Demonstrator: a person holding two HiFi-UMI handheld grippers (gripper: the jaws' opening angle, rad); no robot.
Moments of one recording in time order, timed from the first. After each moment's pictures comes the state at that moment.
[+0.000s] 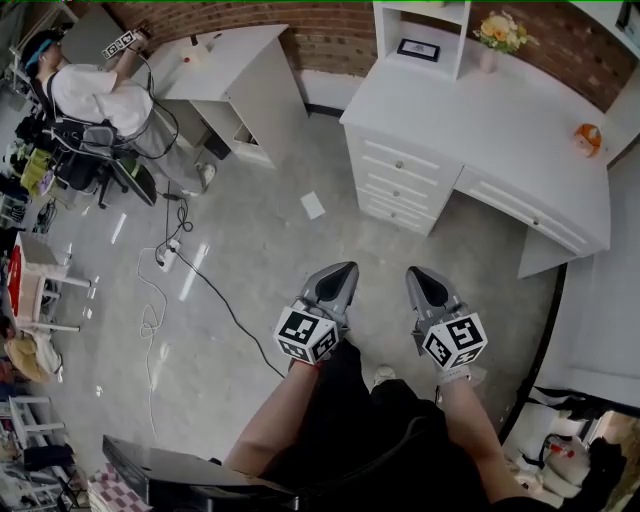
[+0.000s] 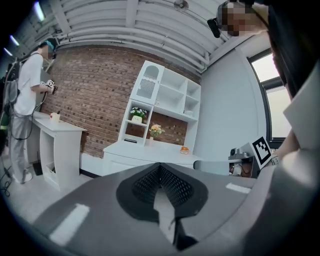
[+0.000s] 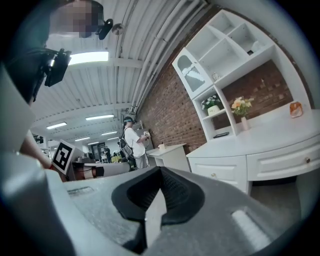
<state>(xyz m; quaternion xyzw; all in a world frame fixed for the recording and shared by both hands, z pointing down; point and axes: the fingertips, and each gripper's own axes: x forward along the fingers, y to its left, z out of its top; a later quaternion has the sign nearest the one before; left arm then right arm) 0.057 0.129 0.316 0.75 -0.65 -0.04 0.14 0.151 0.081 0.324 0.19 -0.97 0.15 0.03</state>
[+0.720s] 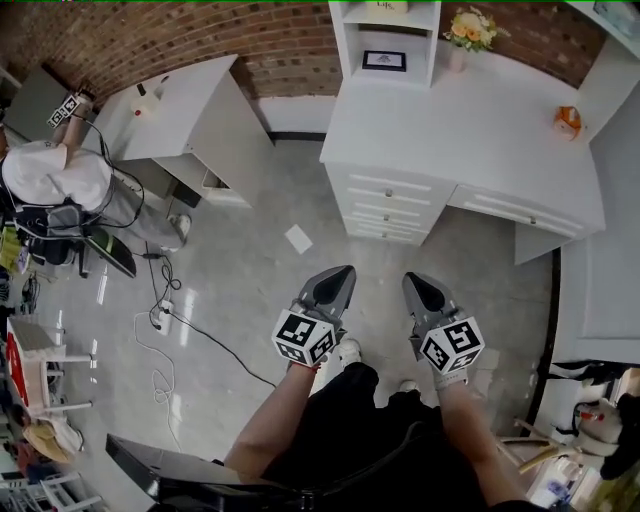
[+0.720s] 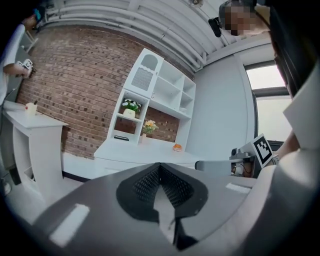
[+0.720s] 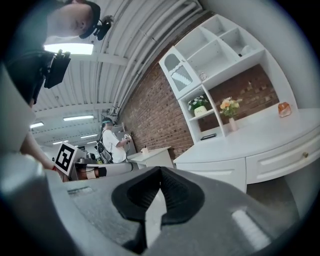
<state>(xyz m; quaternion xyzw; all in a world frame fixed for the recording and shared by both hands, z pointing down) -0.031 0.037 0.320 0.81 -0.56 -0.02 0.16 0.072 0.015 0.326 0.29 -0.94 0.17 0.02</state>
